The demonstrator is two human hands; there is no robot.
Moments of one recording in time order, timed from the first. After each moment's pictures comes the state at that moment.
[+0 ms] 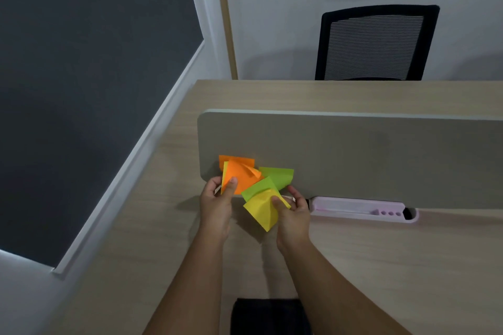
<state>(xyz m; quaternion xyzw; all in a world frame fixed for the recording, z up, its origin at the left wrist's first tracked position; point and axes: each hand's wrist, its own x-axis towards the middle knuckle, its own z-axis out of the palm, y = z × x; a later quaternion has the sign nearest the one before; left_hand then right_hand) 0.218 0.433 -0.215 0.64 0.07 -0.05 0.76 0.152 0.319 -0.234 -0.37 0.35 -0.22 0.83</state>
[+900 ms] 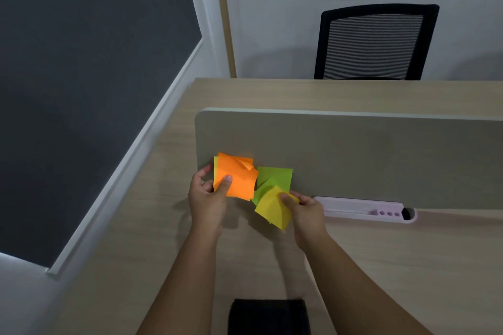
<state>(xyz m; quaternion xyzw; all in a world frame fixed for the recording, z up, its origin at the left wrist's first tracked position) 0.222 0.439 -0.205 0.66 0.06 -0.01 0.75 0.145 0.281 -0.240 -0.48 0.36 -0.13 0.79</state>
